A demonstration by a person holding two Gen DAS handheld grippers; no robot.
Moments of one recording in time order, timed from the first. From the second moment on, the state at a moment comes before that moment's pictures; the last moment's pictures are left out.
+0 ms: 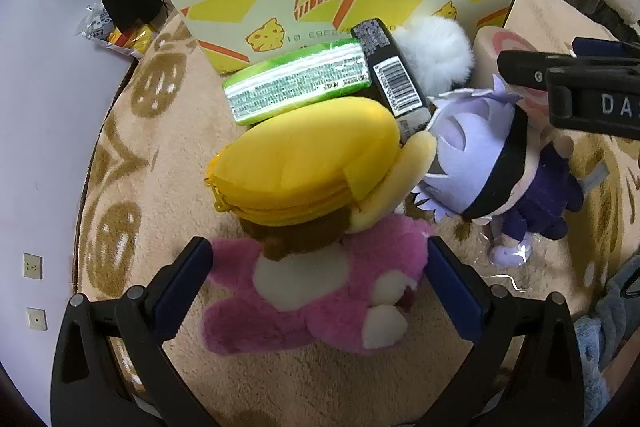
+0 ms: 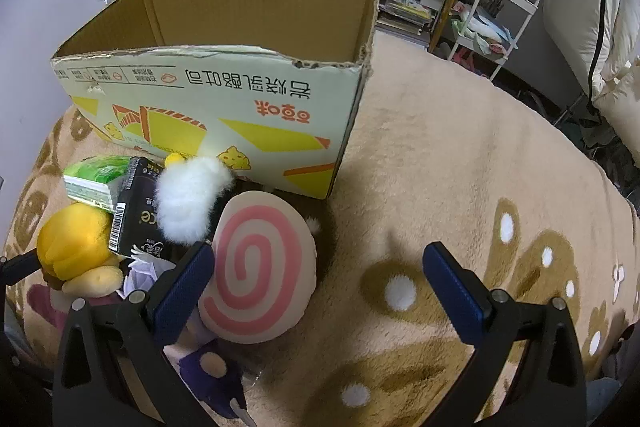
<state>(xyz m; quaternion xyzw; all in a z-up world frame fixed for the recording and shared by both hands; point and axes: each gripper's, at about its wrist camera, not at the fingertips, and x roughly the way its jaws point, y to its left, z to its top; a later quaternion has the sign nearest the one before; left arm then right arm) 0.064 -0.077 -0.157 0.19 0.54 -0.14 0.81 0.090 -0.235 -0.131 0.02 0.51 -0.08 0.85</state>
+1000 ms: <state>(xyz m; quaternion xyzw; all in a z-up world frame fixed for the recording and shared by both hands) 0.072 -0.069 -0.166 0.18 0.58 -0.14 0.78 0.090 -0.230 -0.142 0.03 0.53 -0.06 0.85</state>
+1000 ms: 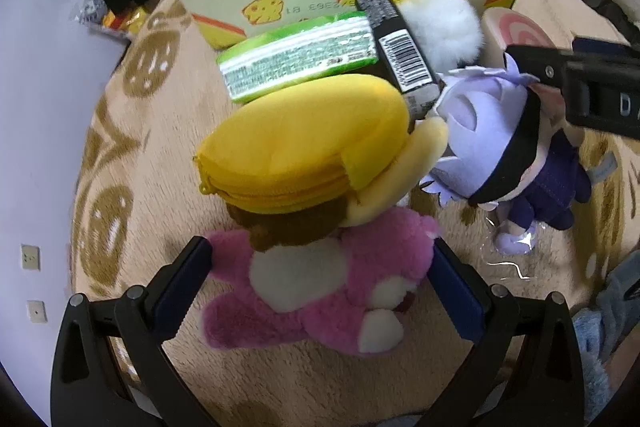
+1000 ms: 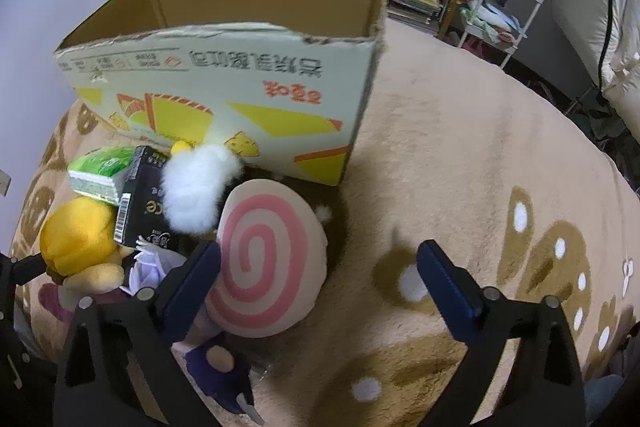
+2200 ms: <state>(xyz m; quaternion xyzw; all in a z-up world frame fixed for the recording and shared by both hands) 0.068 -0.041 -0.139 0.07 0.58 -0.17 0.79 0.082 -0.228 -0.146 0.10 0.53 -0.01 0.85</state>
